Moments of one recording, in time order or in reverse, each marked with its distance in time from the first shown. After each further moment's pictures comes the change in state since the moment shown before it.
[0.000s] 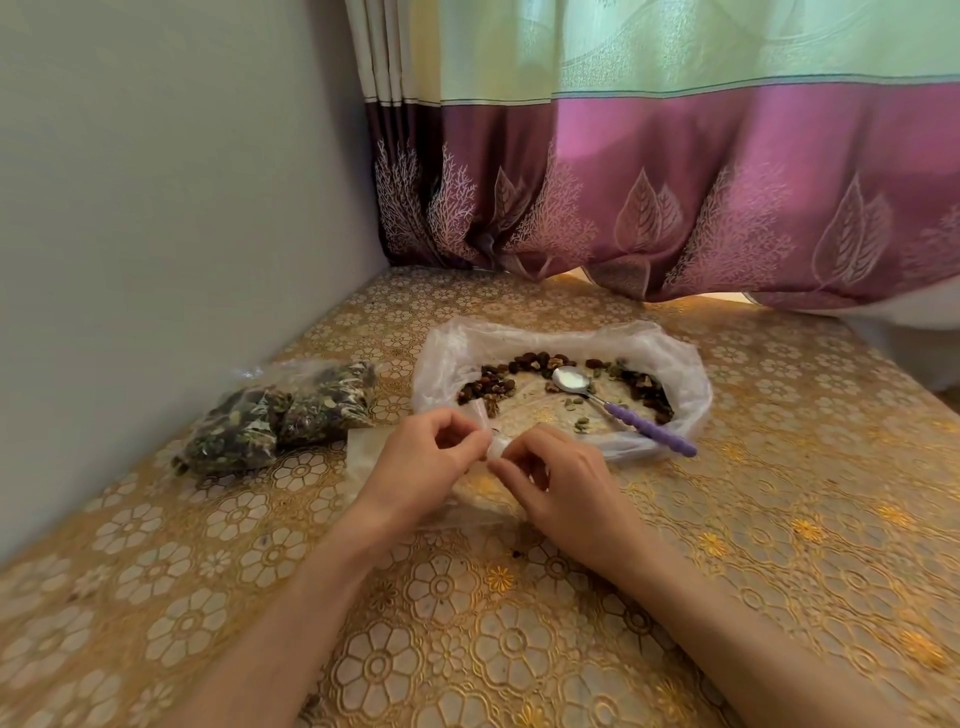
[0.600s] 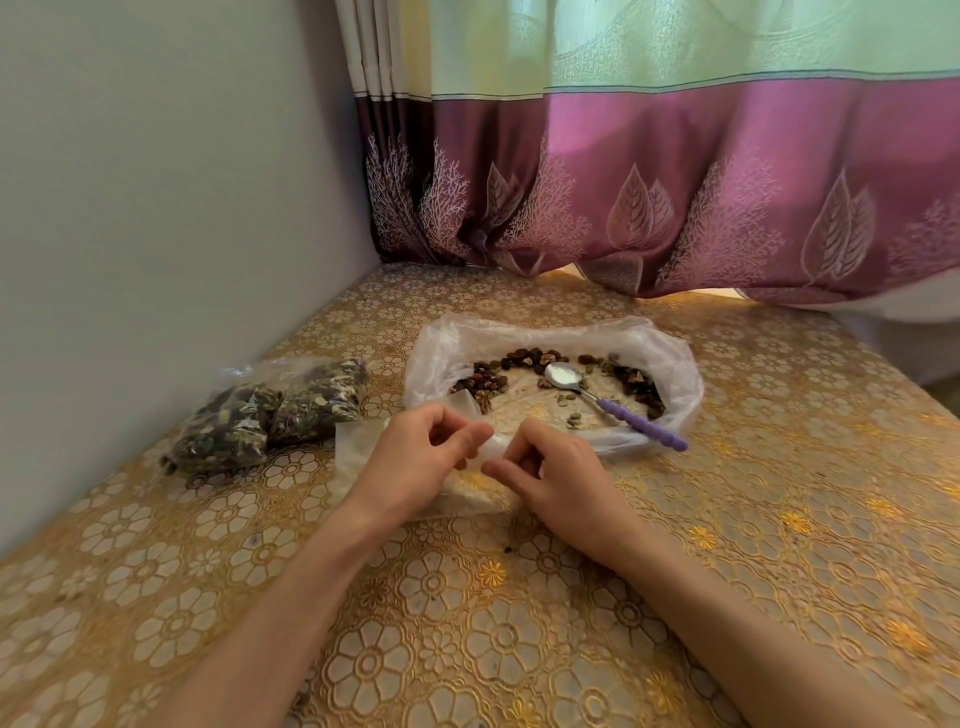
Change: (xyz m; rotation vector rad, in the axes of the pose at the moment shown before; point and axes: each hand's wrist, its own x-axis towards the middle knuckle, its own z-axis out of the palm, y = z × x) left_hand 0.000 0.001 0.000 -0.002 -0.030 0.055; right_hand 0.003 0.006 -0.002 0.118 -0.060 0.157
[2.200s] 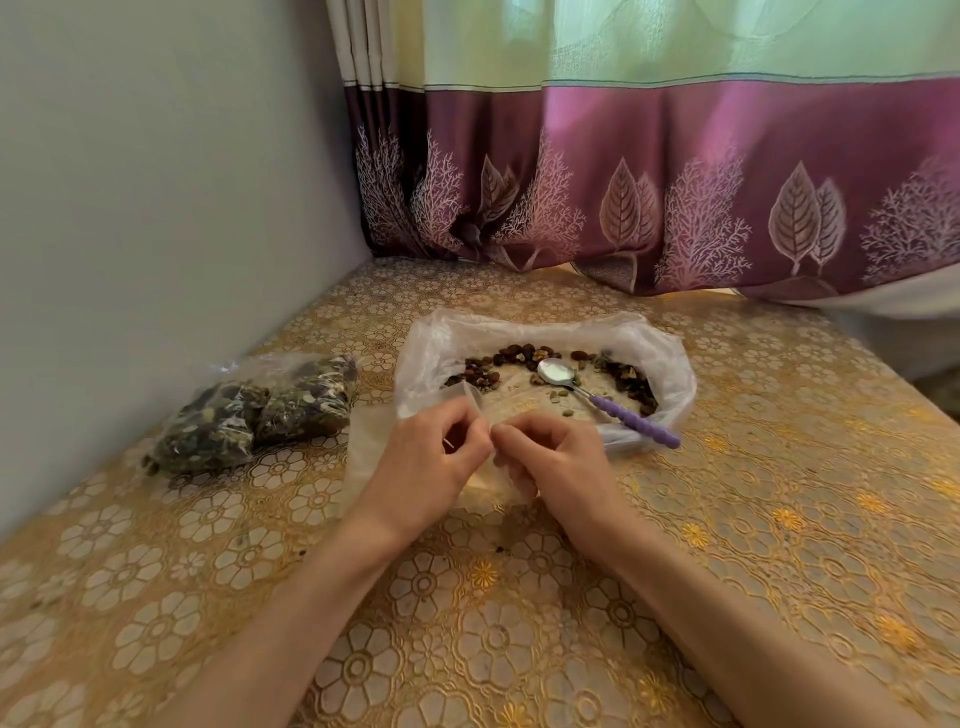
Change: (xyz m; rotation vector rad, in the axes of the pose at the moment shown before) left_hand -0.008 0.012 0.009 0.163 -0.005 0.242; right_hand 0.001 -0.013 0.000 0.575 0.116 0.211
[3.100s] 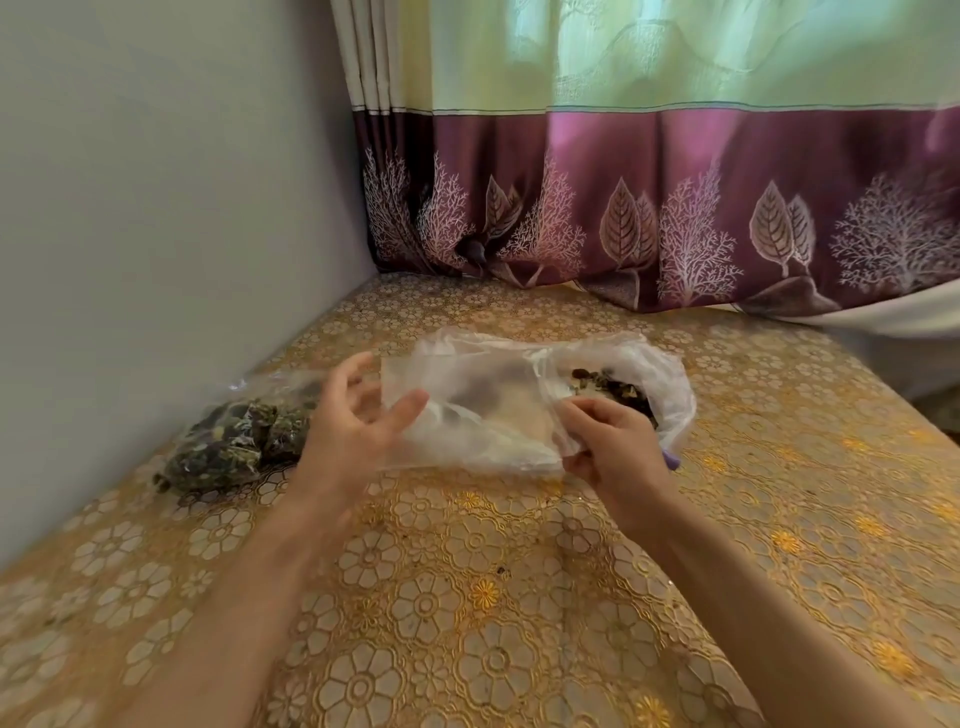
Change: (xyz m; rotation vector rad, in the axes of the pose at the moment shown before) left_hand 0.009 -0.010 -0.043 -0.385 0.254 -0.372; right_hand 0.020 -0.011 -0.038 0.255 0.158 0.264
